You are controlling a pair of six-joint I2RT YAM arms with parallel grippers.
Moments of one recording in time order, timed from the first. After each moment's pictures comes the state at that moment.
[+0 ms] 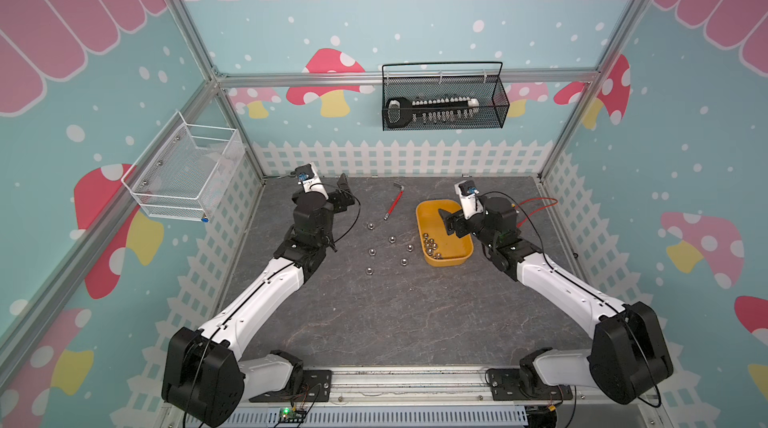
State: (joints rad) left arm -0.36 1.27 0.99 0.08 -0.40 -0.33; right arm 0.44 1.37 0.95 0.03 -0.03 -0.10
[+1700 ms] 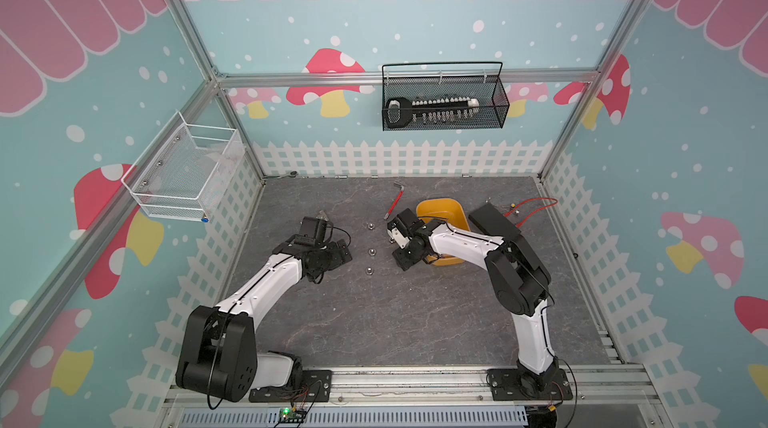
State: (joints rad) left arm -0.19 1.37 0.86 -0.56 0.12 -0.63; right arm 0.71 2.08 1.51 -0.64 -0.01 0.05
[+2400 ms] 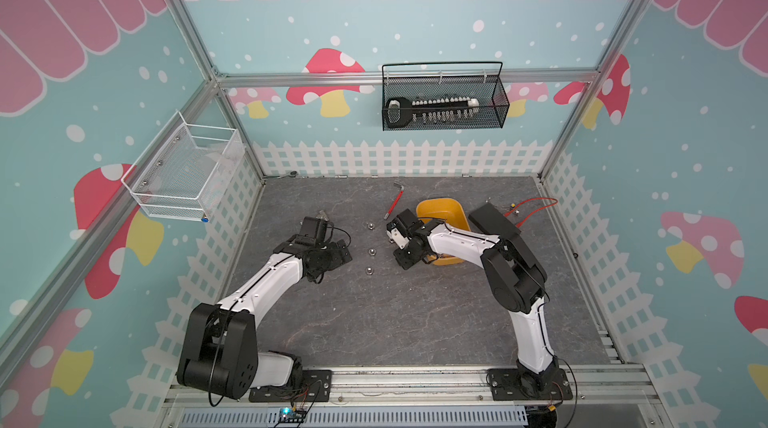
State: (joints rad) left arm -0.19 1.38 0.86 -0.56 0.11 -0.63; right arm 0.71 2.11 1.51 -0.62 -0.04 0.05
